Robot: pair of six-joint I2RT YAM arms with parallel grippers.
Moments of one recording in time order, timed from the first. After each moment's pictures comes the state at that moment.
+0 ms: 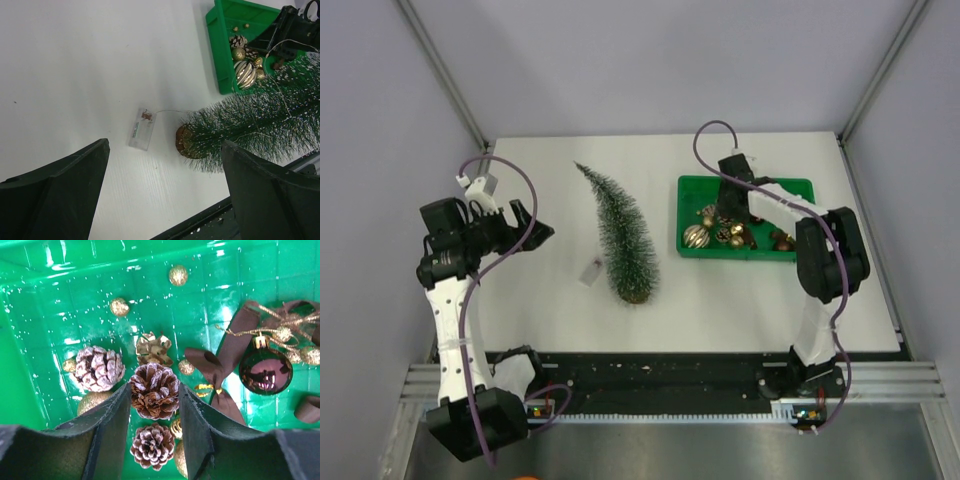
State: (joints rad) left arm 0.36 0.96 1.02 -0.72 0.79 -0.07; right arm 0.34 1.90 1.35 -0.42 0.26 0.49
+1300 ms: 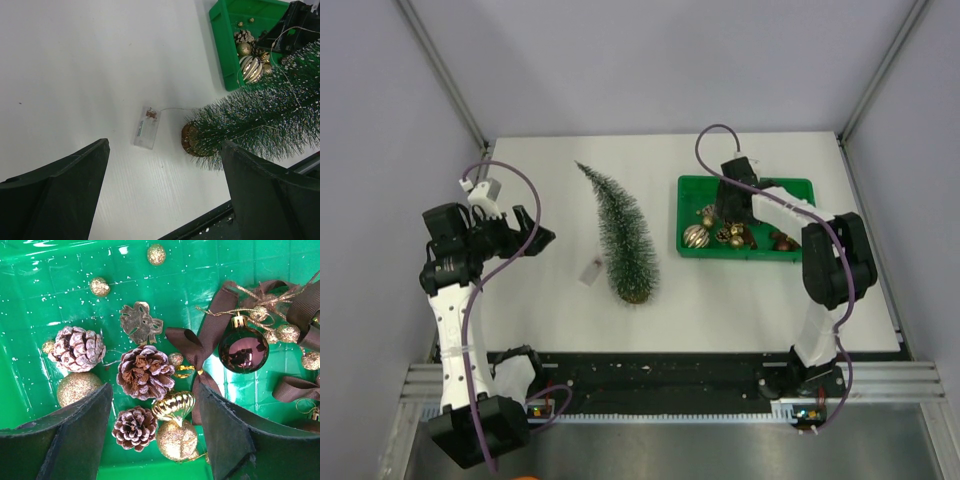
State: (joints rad) left arm 0.35 0.92 0.98 -0.70 0.77 -0.03; right arm 0.34 1.85 1.30 -0.45 0.29 0.46
